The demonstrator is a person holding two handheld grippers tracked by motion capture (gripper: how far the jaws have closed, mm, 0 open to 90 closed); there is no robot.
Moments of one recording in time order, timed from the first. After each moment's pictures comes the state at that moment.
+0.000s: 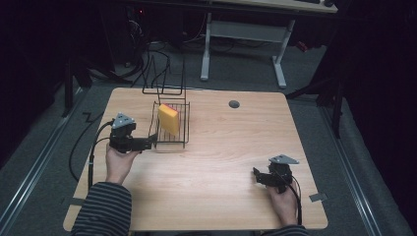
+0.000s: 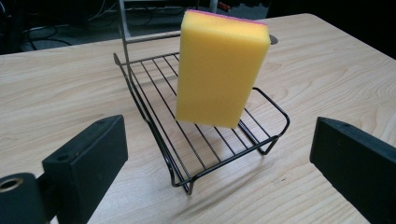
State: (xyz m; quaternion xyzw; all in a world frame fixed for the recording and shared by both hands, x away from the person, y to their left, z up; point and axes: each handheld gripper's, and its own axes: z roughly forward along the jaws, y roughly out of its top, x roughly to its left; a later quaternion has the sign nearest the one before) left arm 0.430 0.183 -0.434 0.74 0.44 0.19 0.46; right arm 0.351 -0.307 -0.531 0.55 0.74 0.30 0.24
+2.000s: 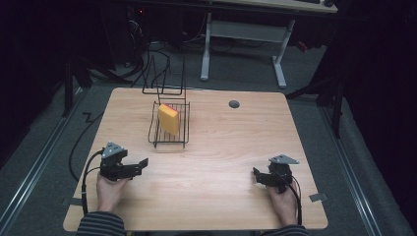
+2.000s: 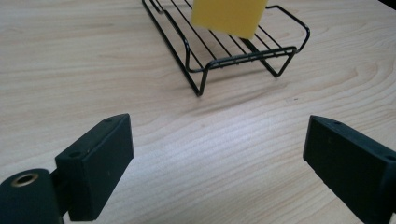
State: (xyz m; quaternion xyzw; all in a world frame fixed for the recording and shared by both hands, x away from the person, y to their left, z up) left arm 0.377 0.211 -0.496 0.74 0.48 0.16 0.44; right arm 0.351 -0.307 -0.531 0.55 0.74 0.30 0.24
